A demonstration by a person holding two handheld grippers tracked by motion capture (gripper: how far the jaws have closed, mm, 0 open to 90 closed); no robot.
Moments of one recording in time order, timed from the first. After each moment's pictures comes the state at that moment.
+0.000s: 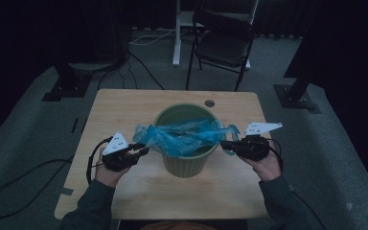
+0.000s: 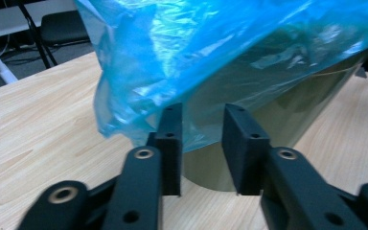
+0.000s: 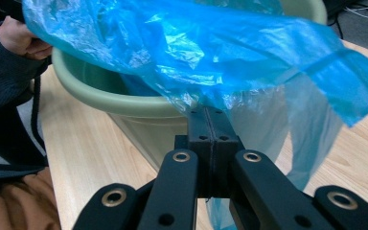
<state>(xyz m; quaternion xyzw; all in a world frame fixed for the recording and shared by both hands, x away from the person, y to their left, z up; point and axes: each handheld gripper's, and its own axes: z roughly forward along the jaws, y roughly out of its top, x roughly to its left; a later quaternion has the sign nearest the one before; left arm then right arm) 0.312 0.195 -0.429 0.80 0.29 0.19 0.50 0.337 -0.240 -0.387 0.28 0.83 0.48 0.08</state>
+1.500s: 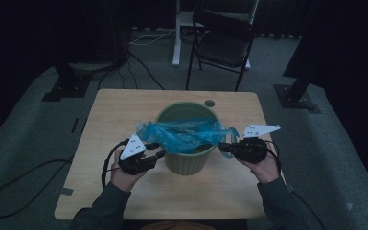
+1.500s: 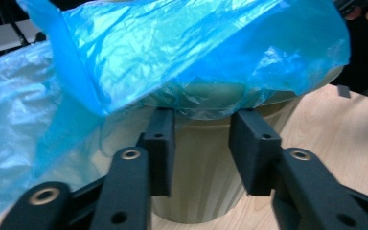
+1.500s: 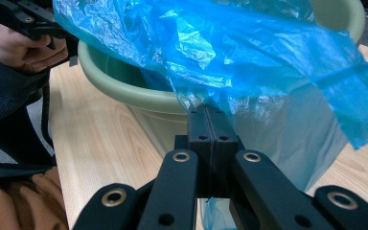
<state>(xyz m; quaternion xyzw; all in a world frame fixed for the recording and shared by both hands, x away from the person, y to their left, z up) 0.301 0.143 -0.417 0.79 0.28 0.20 0.51 0.332 -0.235 -0.390 0.27 0.82 0.49 0.07</state>
